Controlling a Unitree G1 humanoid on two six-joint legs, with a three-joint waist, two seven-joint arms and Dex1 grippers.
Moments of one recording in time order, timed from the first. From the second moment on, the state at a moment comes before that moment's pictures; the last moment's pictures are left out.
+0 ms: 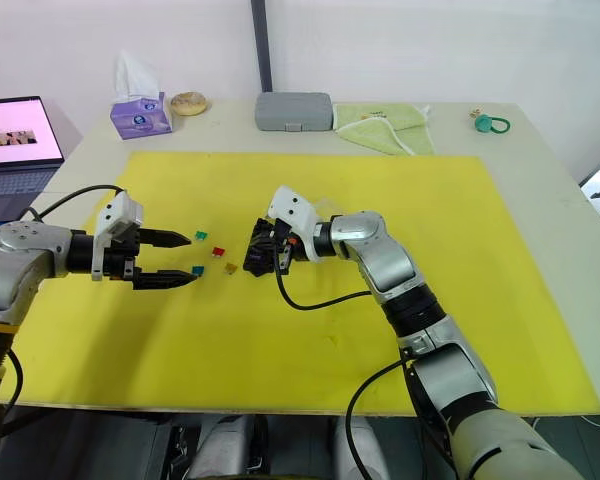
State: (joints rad) left arm -0.50 0.91 -0.02 0.11 -0.40 0.49 -1.32; right arm -0.80 -0.29 0.31 0.20 0.13 0.44 0.99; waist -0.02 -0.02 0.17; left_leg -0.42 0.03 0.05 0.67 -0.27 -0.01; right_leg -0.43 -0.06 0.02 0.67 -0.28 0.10
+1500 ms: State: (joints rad) left arm -0.49 0.91 -0.01 0.12 -0.40 0.49 -1.30; right arm -0.81 -0.32 0.26 0.20 0.11 0.47 0.97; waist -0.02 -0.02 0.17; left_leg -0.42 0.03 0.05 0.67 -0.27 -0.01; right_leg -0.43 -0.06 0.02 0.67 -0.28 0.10
